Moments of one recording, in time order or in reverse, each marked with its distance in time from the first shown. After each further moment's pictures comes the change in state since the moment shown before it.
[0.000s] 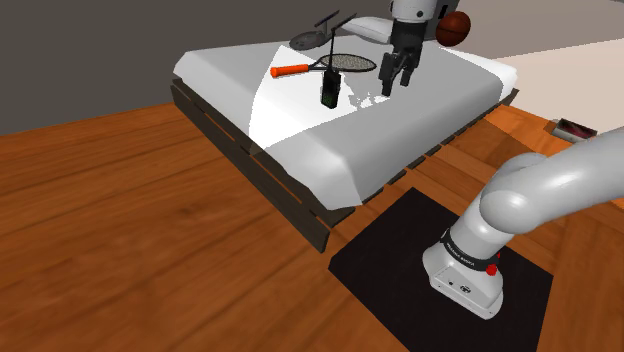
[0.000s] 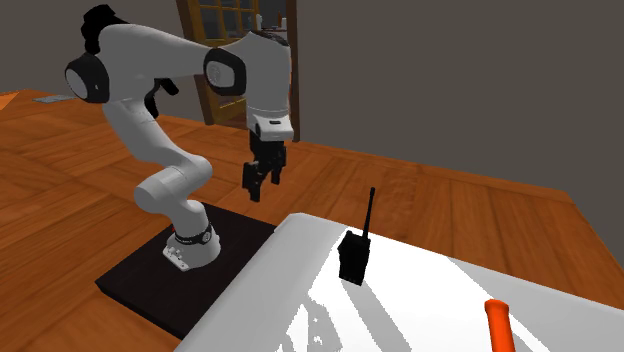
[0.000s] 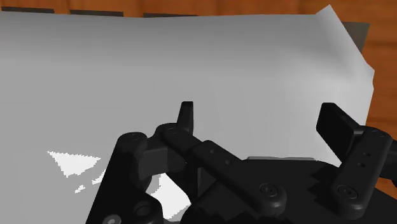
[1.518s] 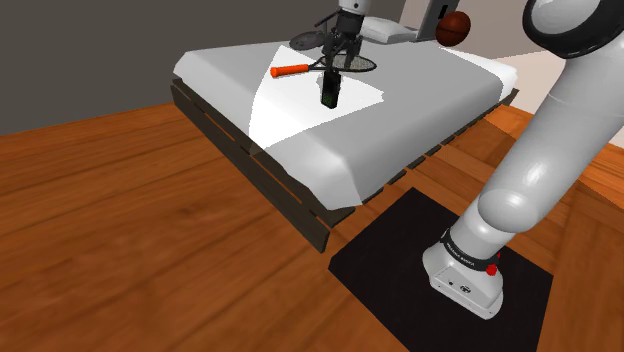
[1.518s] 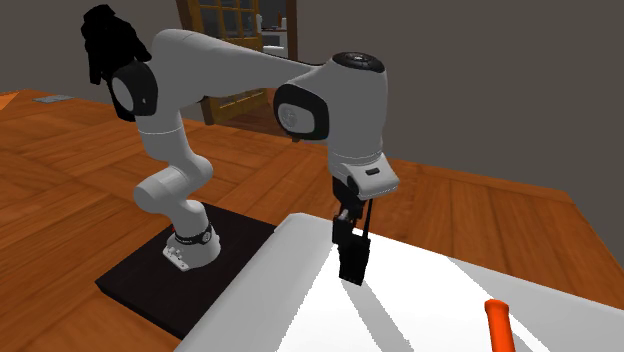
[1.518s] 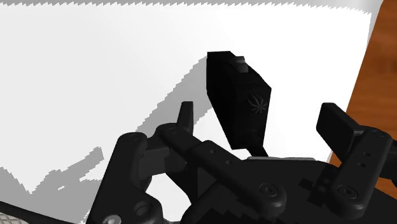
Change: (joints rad) arm -0.030 0.629 -0.097 0.555 0.186 0.179 -0.105
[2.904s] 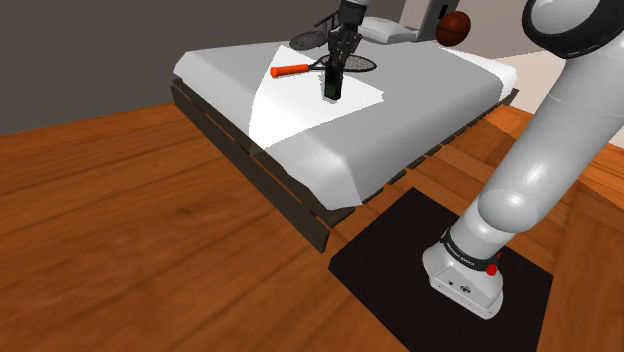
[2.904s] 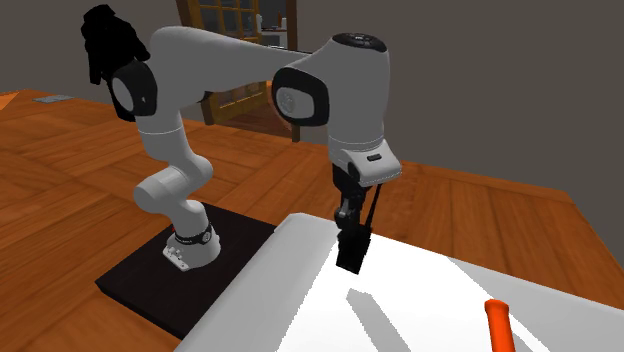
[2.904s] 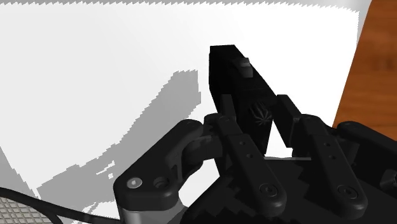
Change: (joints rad) arm -0.001 0.001 -0.001 0.061 -0.001 -0.059 0.005
